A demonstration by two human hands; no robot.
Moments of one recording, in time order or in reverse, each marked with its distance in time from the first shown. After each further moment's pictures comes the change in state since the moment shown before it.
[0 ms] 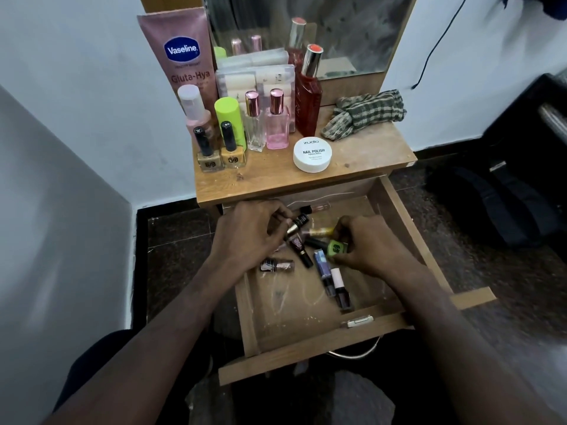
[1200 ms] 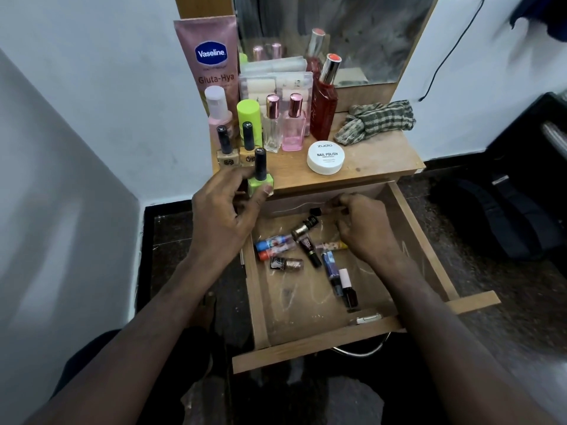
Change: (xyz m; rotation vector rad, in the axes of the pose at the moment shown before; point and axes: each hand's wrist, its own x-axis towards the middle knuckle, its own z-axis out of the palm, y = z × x) left_hand -0.017 -0.014 -0.049 -0.321 0.436 0.036; right_hand 0.023 -0.028 0.001 0.040 0.379 -0.132
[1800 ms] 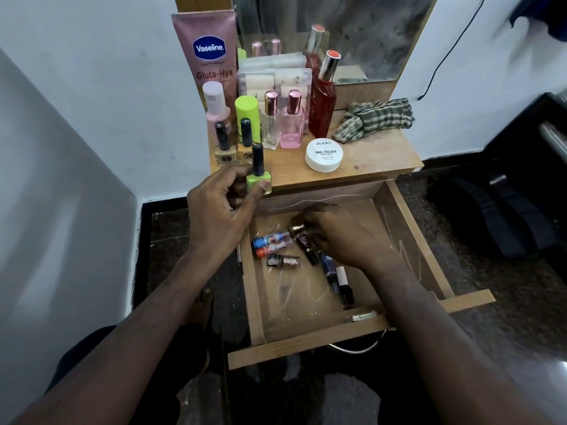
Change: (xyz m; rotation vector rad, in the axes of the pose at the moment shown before) left_hand -0.002 -0.005 0.004 -0.099 0.053 -0.078; right_hand -0.003 -0.016 0.004 -0.017 -0.339 -0.309
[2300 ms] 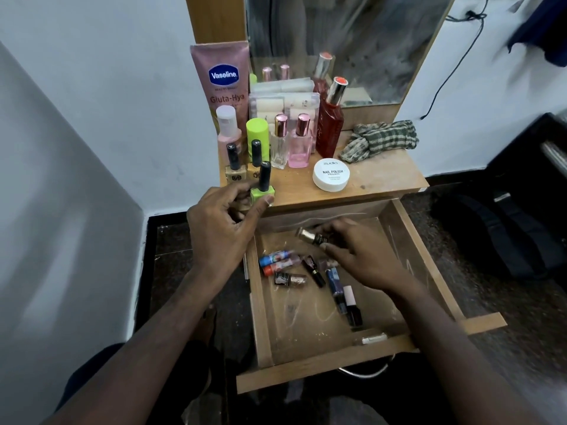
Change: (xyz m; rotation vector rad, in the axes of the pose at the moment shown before) left_hand 0.003 0.004 -0.007 0.055 0.101 -0.040; right_hand -0.021 0.003 -0.011 0.250 0.138 0.125
